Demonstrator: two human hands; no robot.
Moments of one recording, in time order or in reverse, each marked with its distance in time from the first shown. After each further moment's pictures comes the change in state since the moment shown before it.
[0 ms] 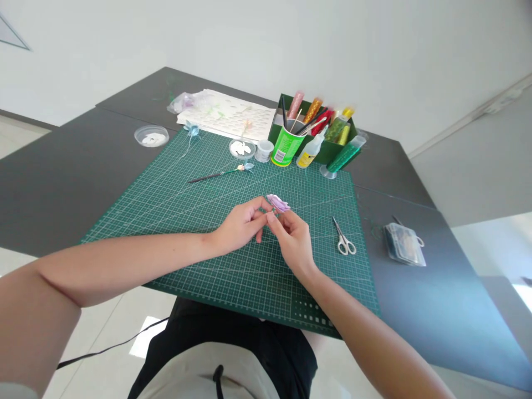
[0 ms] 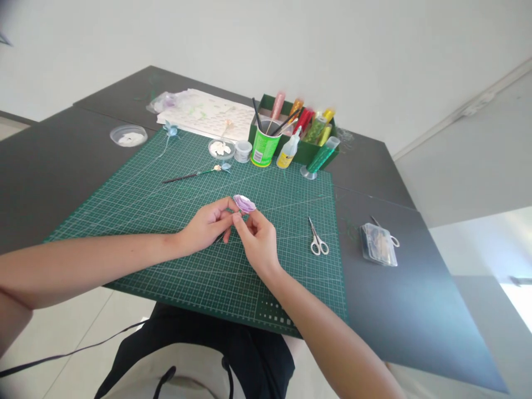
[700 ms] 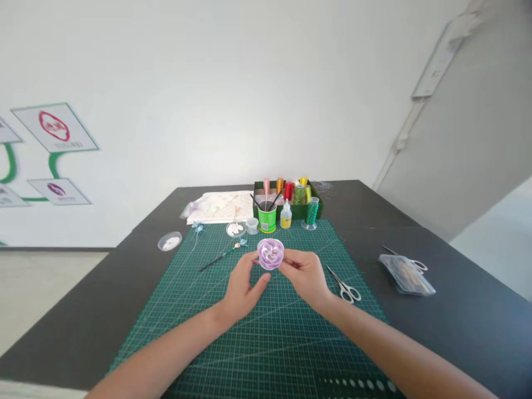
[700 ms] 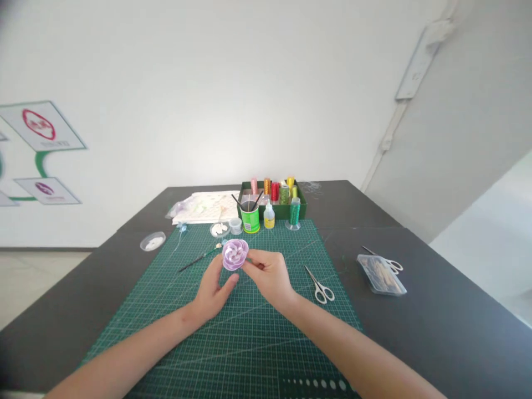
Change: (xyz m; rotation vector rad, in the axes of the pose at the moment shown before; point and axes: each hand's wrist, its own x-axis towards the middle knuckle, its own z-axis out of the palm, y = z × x) left_hand 0.014 0.024 -0.016 0.593 0.223 0.467; right_hand 0.034 -0.071 -0.033 0.111 0.035 -0.318
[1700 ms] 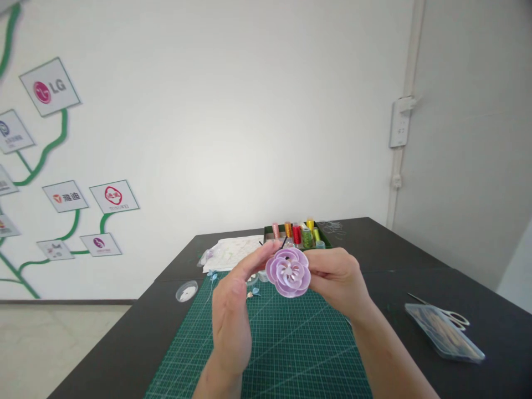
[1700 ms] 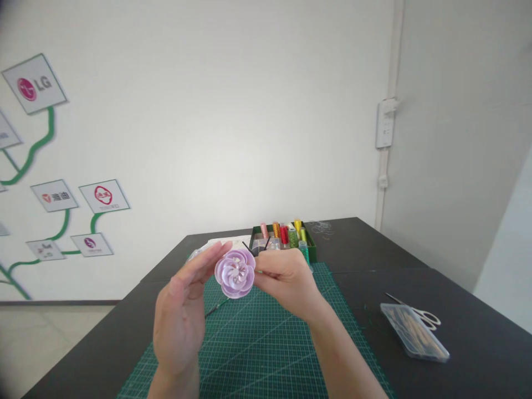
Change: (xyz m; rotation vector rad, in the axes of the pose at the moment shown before) left_hand 0.080 0.146 -0.065 -0.512 0.321 0.213; right_hand 0.047 -0.104 -0.057 -0.088 -0.016 -0.699
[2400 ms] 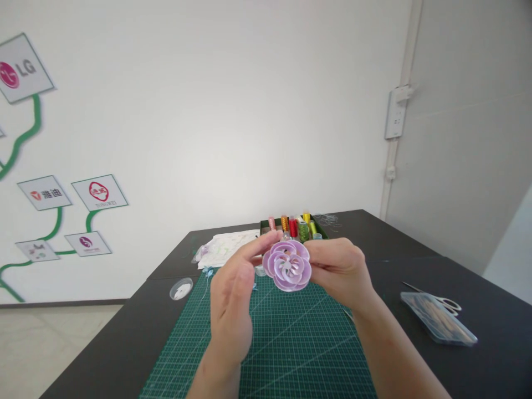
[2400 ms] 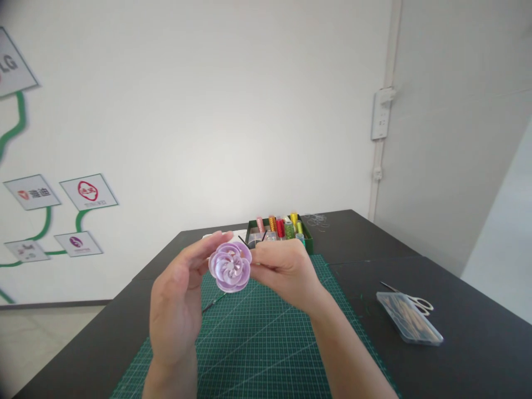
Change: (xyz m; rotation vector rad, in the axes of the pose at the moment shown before) left_hand 0.011 -0.003 0.002 0.000 -0.067 0.040; right_hand 0.004 0.001 0.001 -0.039 0.036 -0.155
